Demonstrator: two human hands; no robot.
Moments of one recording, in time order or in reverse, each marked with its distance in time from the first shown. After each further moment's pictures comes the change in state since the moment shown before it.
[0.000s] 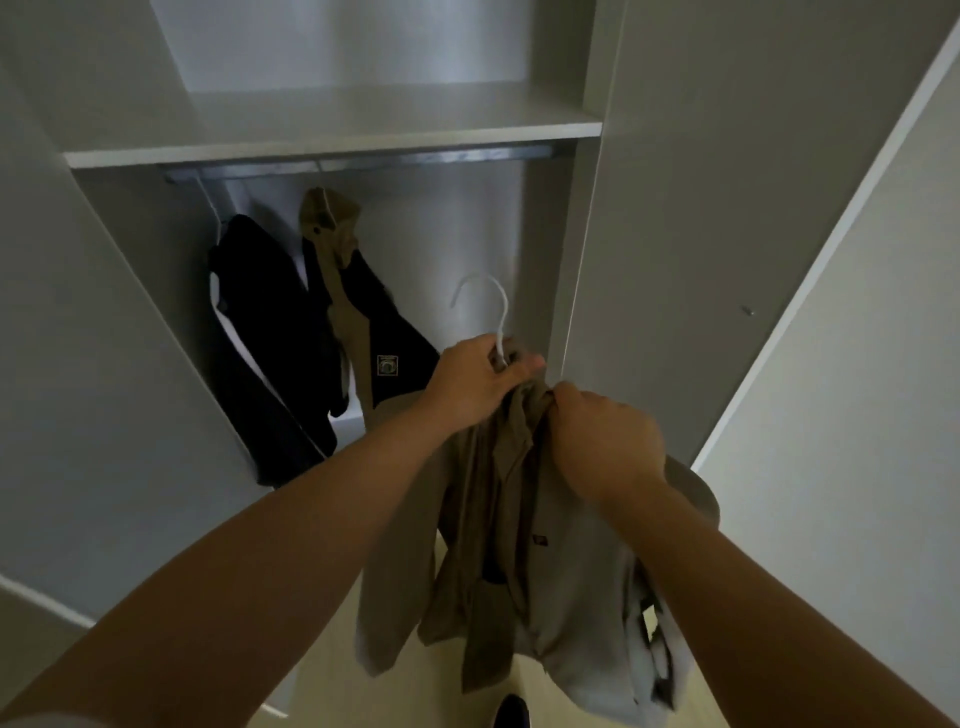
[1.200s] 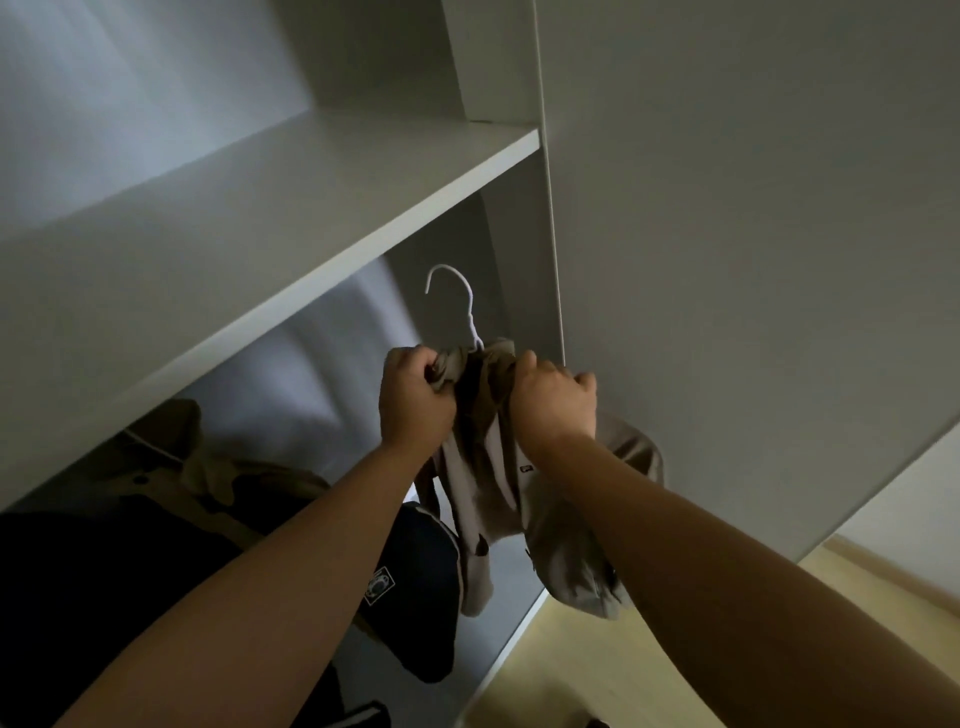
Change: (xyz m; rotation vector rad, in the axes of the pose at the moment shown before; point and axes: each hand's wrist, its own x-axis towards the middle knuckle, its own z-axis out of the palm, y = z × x) left_hand 0.367 -0.147 -0.038 0.091 0.023 0.353; right_hand 0.345 -0.044 0.137 0.147 0.072 0.713
